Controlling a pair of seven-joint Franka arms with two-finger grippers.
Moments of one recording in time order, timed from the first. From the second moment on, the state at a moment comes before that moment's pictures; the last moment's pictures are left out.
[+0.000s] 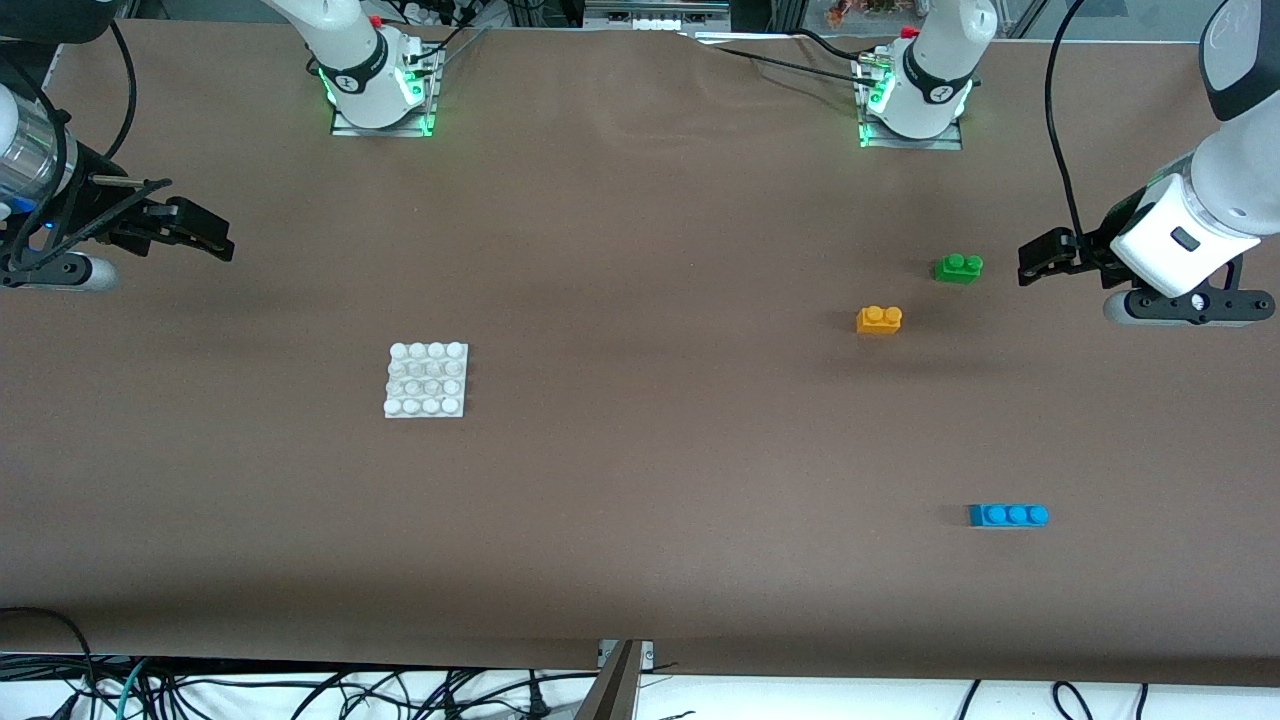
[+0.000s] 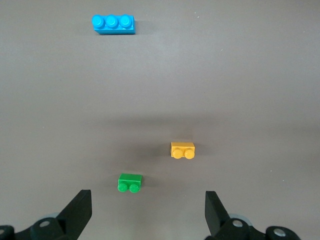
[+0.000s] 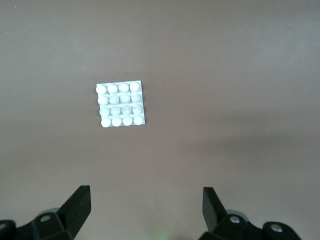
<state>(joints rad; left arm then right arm) -0.04 0.10 -0.04 -1.58 -0.02 1.56 -0.09 0.19 0.08 -0.11 -1.52 0.03 1.51 0.14</state>
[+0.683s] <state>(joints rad) -0.04 0.10 -0.04 -1.58 -0.02 1.56 -0.09 0.19 0.08 -0.11 -1.52 0.03 1.51 0.14</state>
